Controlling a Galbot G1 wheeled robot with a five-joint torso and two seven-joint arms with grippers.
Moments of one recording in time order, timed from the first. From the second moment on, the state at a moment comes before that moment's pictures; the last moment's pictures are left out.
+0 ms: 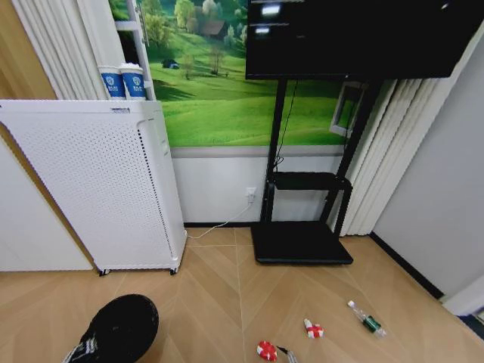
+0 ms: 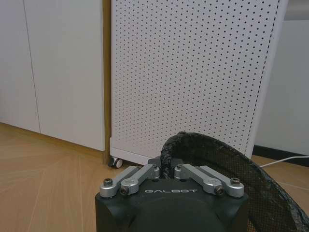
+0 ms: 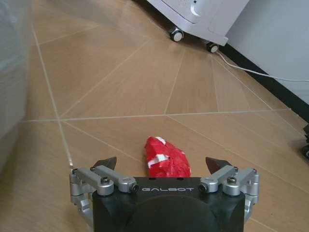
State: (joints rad) left arm 1.88 -1.13 -0.77 -1.78 -0.67 -0.34 -0.20; right arm -0.91 0.99 -0.90 0.74 0.09 0.69 0.37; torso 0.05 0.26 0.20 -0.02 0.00
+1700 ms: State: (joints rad) left arm 1.90 -1.14 -0.76 -1.82 -0.69 -0.39 -0.13; right arm -0.89 1.13 -0.80 0.49 0.17 0.72 0.24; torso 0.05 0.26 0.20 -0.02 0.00
